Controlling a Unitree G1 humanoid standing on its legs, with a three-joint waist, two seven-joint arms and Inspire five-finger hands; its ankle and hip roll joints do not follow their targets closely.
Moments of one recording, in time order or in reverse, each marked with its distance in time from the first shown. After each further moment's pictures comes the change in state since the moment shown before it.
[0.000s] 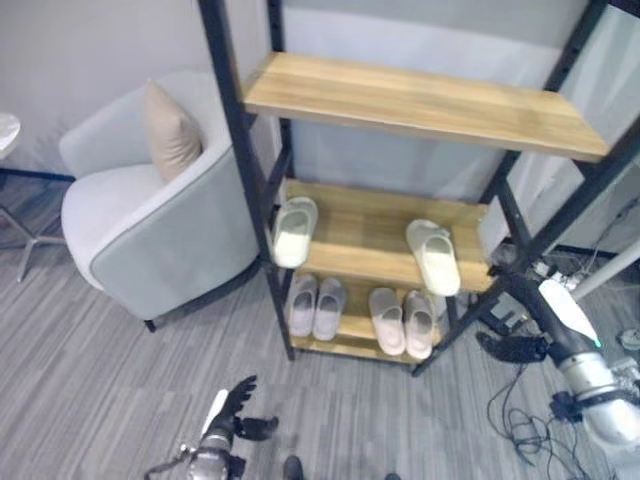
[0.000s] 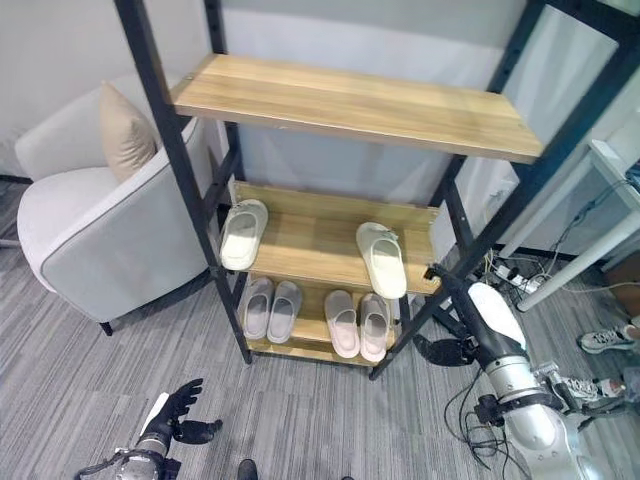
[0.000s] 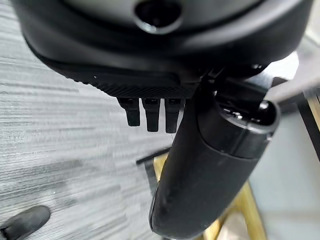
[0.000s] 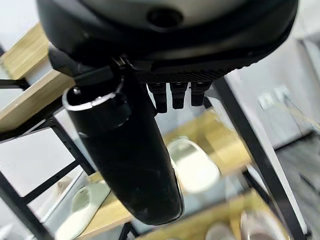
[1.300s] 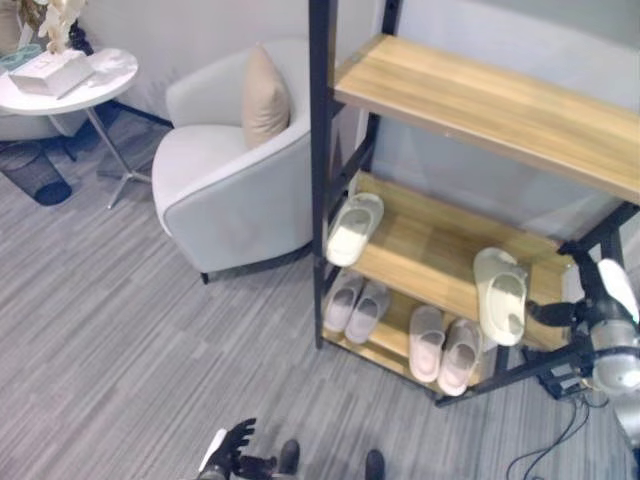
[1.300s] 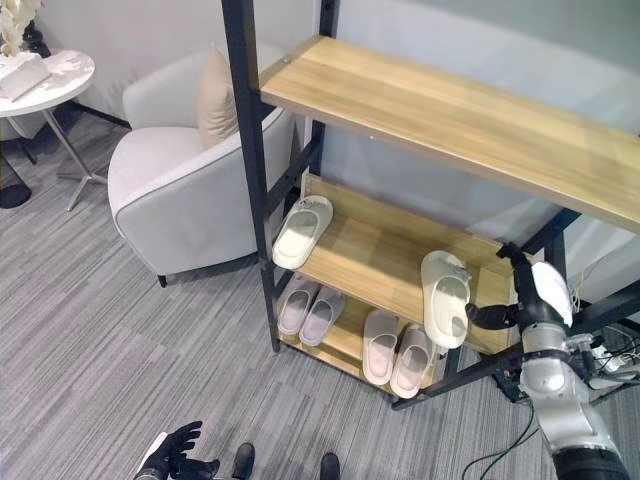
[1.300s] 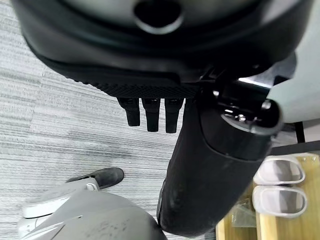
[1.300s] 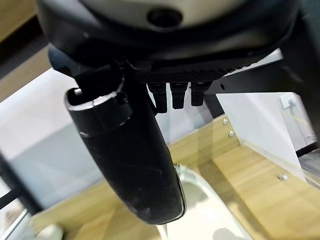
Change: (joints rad) left arm 0.075 -0.002 -0.045 0.074 -0.010 0.043 -0.059; right arm -0.387 -0.075 0.067 0.483 0.175 0.101 -0.155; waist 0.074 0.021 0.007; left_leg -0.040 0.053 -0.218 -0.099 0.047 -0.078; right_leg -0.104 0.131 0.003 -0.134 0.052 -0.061
